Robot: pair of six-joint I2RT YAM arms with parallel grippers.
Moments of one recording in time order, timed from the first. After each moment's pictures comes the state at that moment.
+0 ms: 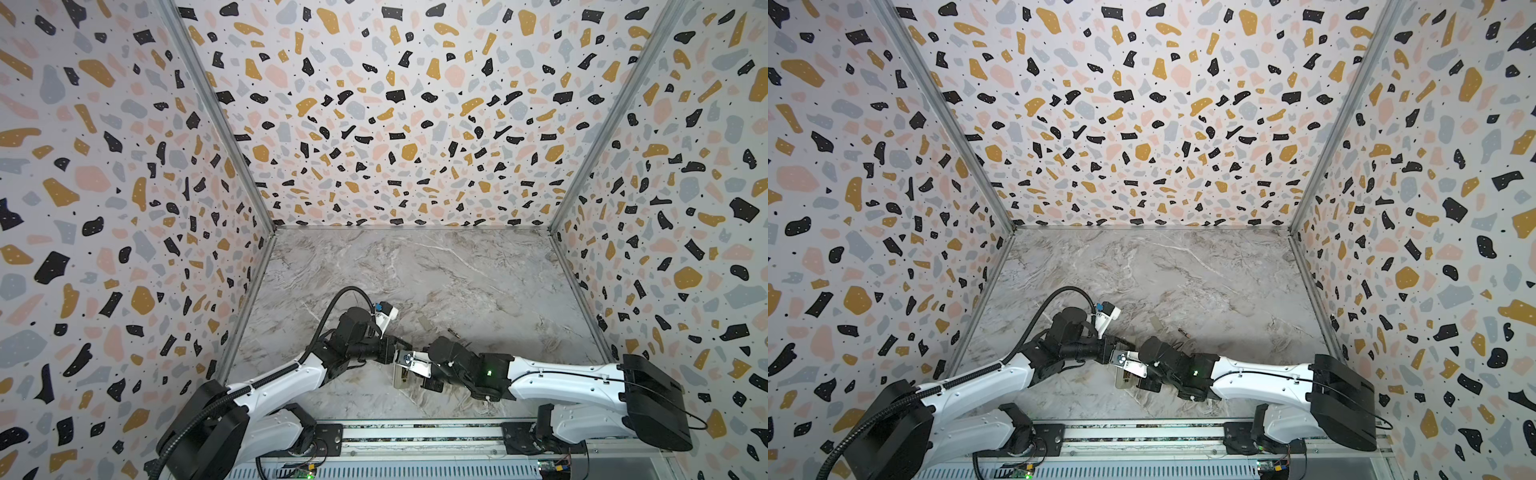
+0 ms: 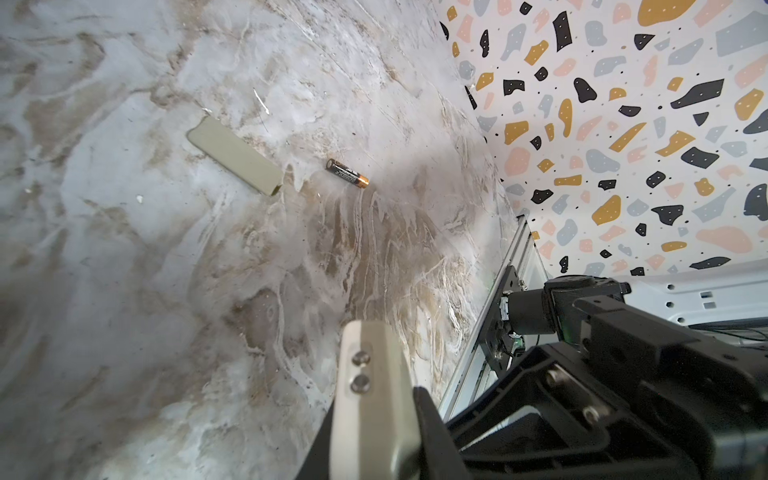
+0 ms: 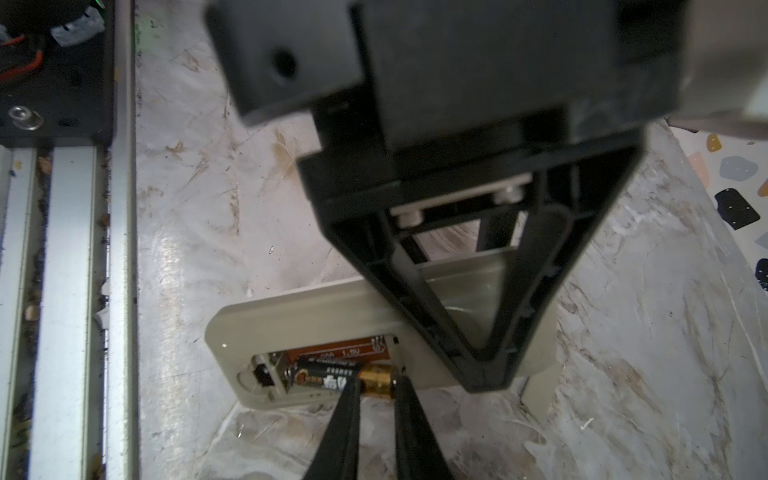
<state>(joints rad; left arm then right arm) -0.65 1.15 0.46 0.09 0.59 -0.59 1.23 1.30 0.69 -0.10 0.08 -0.30</state>
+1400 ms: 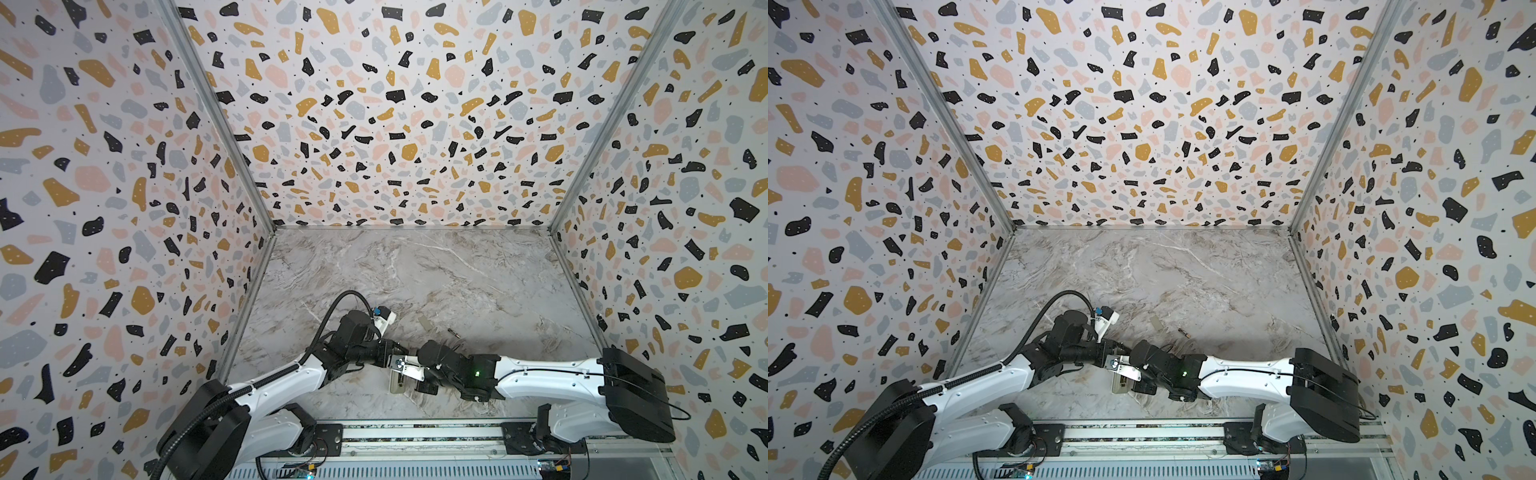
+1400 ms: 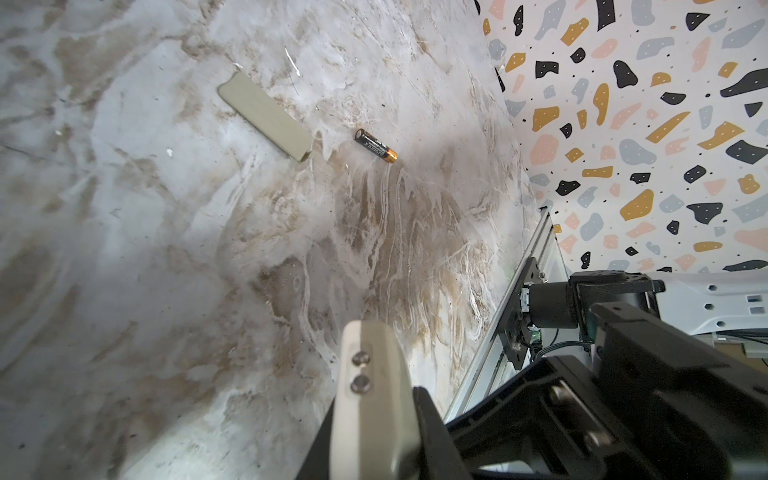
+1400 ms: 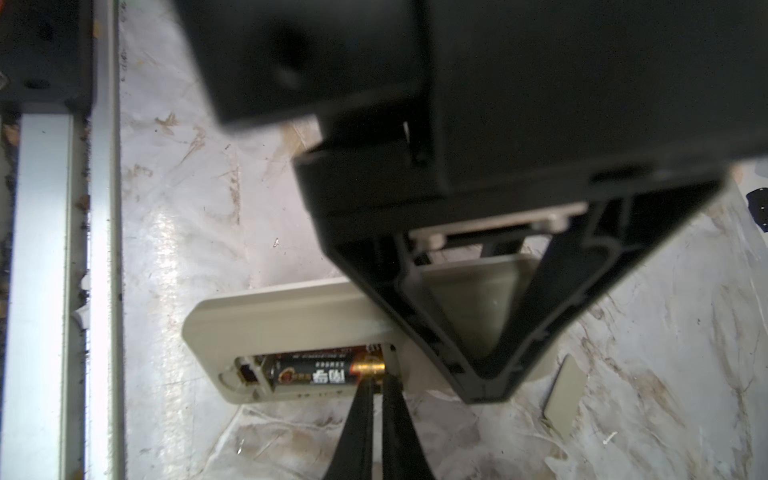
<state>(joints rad) -0.65 1.15 0.44 0.04 0.57 -0.58 1.25 1.40 0.72 -0.10 0.11 -0.31</state>
